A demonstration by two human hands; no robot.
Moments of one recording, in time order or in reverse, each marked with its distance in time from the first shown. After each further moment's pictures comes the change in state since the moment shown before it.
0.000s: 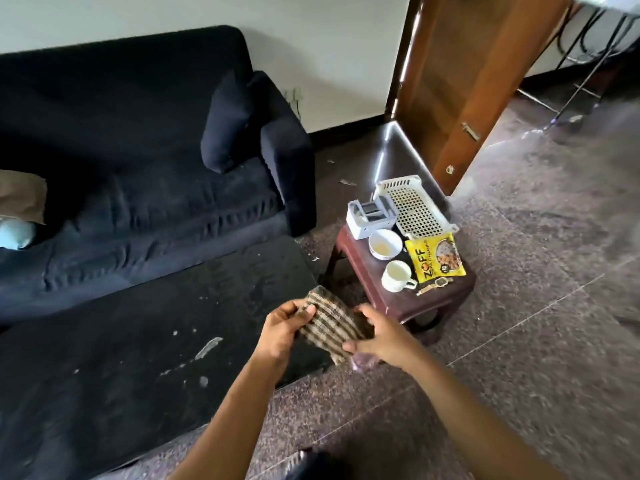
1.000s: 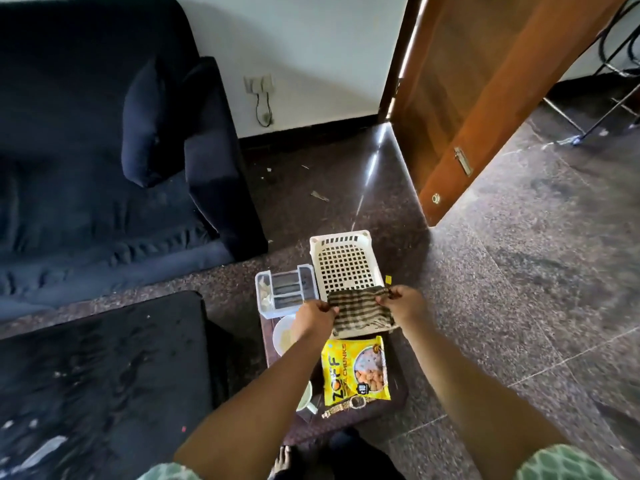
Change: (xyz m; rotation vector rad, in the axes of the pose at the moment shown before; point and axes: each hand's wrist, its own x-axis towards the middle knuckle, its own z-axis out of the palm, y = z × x) left_hand 0.350 -0.010 0.303 0.737 0.297 -0.231; right_hand 0.270 0.119 -0.374 0.108 0.482 0.273
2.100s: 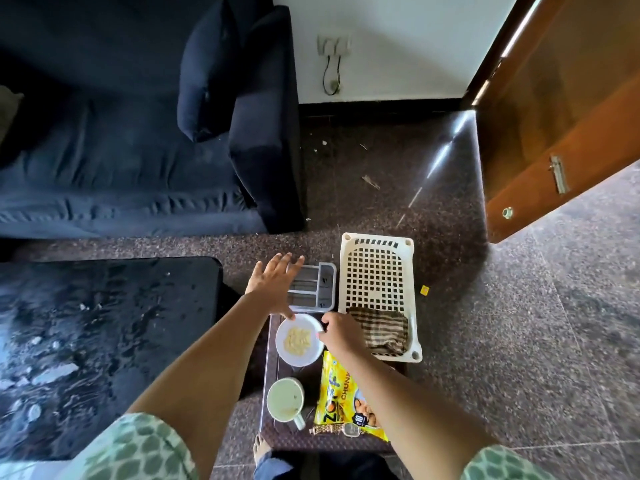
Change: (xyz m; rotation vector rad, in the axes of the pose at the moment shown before) left_hand 0.102 -0.036 -0.078 1.075 -0.091 0.187; right_hand 0.015 -0.003 0.136 -0.744 -0.484 -0.453
